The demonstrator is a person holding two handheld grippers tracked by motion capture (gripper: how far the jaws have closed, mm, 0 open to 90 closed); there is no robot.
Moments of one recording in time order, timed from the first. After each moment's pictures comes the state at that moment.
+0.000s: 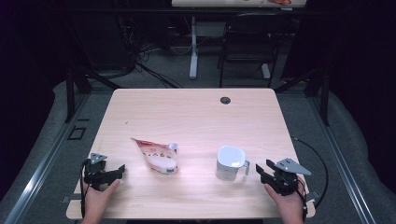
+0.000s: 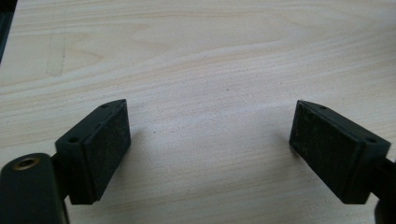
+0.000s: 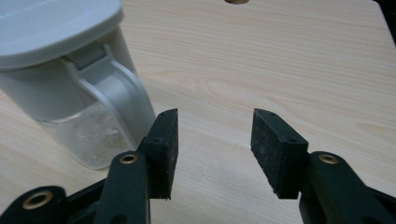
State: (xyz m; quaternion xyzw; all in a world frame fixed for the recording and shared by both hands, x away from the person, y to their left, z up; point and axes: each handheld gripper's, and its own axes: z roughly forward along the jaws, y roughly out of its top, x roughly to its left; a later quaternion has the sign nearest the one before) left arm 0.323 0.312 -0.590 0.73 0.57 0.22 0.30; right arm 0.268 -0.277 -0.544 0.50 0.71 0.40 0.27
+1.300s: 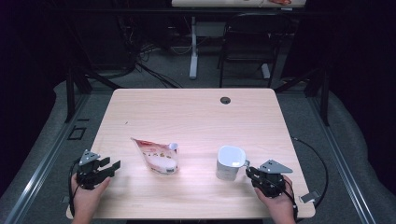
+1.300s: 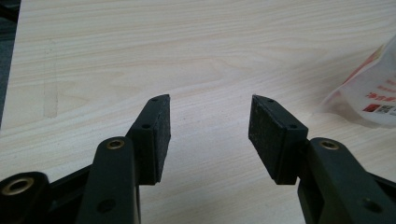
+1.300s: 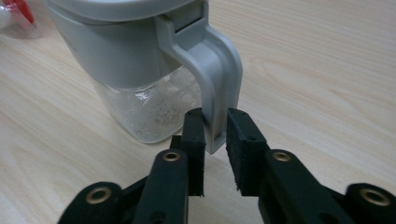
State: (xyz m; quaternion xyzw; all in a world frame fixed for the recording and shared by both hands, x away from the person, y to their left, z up) left arm 0.307 0.316 -0.554 0.73 0.53 0.20 0.37; right arm 0.267 -0.240 -0.547 0.45 0.78 0.38 0.23
